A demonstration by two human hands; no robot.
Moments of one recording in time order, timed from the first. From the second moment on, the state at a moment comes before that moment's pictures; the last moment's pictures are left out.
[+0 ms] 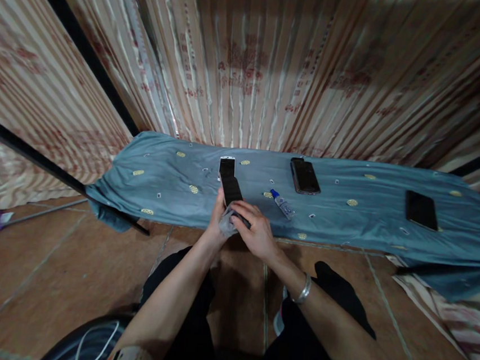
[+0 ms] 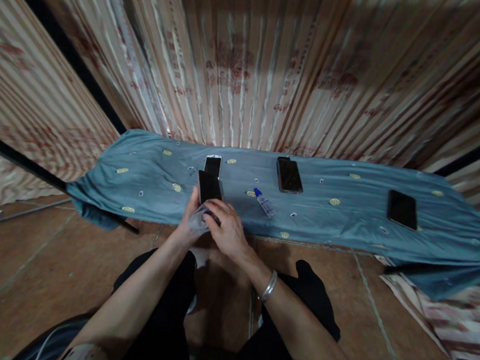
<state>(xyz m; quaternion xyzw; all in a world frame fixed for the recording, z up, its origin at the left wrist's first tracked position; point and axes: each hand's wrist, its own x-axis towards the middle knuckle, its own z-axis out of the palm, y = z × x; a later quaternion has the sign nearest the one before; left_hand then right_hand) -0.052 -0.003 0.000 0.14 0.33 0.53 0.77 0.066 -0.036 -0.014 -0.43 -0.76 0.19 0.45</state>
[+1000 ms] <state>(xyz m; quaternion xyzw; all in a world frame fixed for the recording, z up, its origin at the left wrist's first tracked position) -0.046 -0.010 0.025 0.11 0.36 0.55 0.75 0.070 -0.043 -0.032 -0.36 -0.83 0.08 0.43</state>
